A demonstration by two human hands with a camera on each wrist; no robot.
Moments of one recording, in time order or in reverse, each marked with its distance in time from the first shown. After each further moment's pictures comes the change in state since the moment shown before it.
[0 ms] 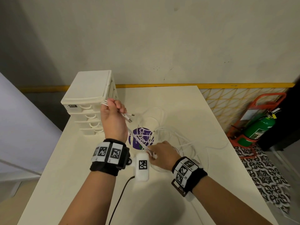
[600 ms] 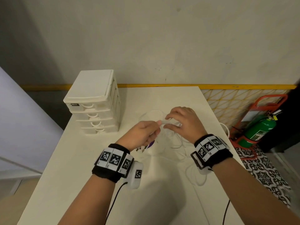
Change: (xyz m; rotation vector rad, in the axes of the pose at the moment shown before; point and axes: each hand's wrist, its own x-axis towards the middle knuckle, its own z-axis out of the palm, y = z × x) left_hand -0.033 0.002 0.007 0.678 -0.814 -0.558; right_hand 0.001 0.052 -0.083 -0.079 0.617 -0.169
